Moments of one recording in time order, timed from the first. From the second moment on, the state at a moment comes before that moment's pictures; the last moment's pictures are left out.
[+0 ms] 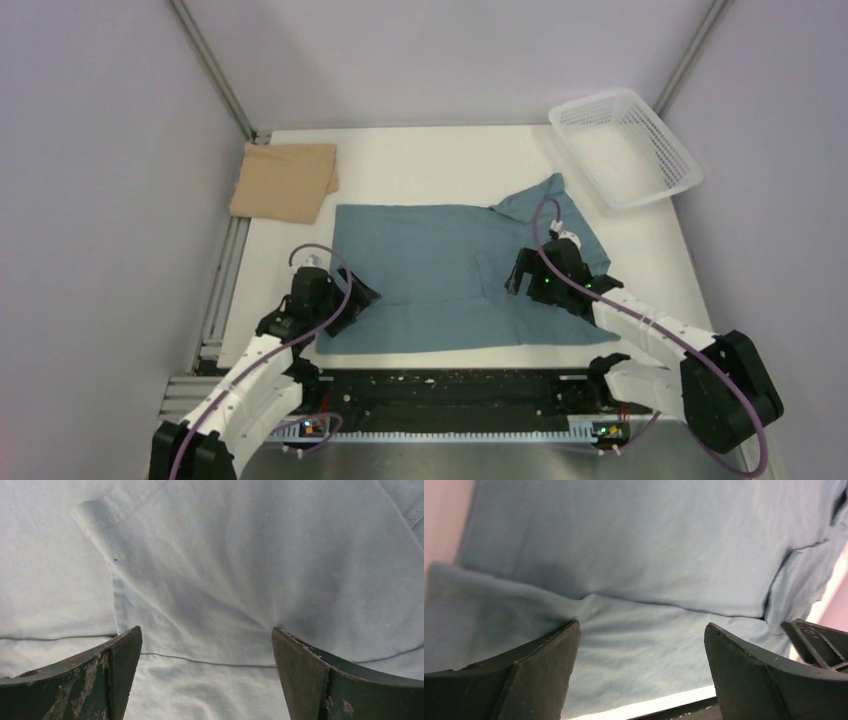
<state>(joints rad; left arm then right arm) -0.29 0.75 0.28 -0.32 0.14 -0.97 0.48 1.10 0.45 -0.21 0.07 0.69</state>
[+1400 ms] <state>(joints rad) -0.09 2.15 1.66 -0.66 -0.16 -0.60 0.36 1.35 0.84 -0.11 0.22 0.49</state>
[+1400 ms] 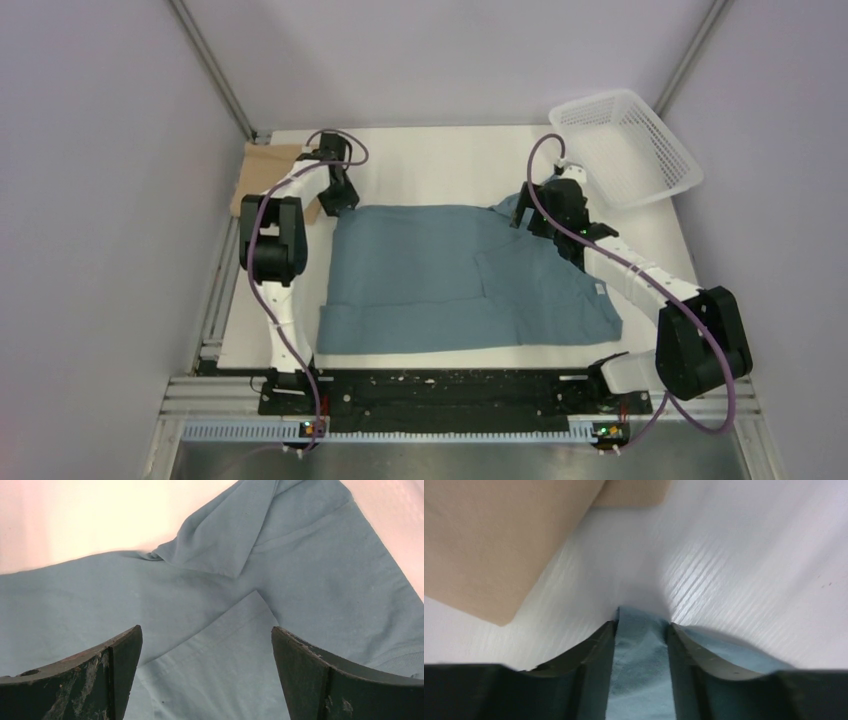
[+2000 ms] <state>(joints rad) -0.13 1.96 1.37 -0.56 -0.14 -0.54 0.35 1.52 0.90 -0.14 0.30 0.44</state>
